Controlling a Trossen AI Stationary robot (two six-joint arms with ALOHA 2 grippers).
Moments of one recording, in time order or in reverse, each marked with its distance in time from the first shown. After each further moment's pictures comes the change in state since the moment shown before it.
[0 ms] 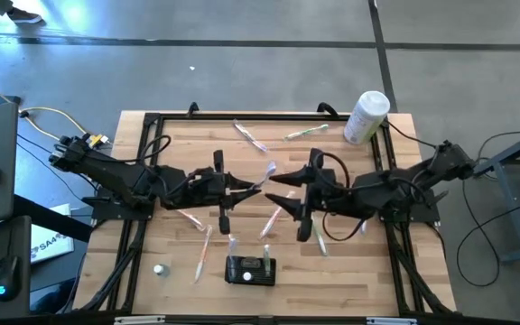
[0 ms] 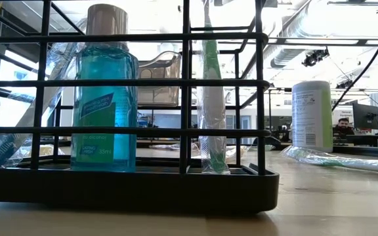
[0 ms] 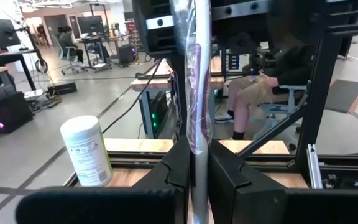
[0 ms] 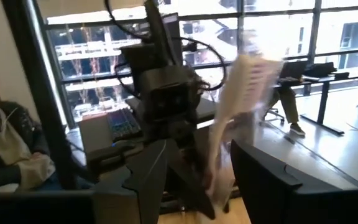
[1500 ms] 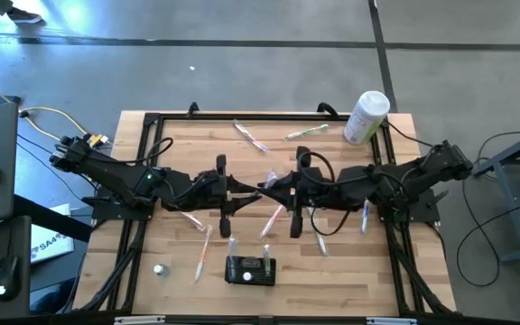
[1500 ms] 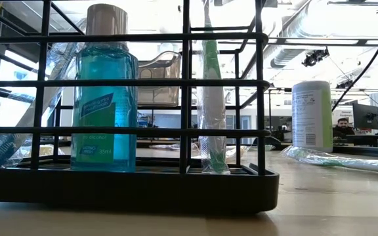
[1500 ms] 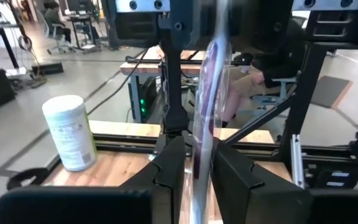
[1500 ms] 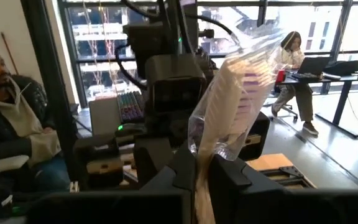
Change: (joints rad) left arm 0.003 0.011 0.000 -0.058 0.030 -0.104; right arm -0.060 0.019 0.000 -0.044 -0.151 -0.030
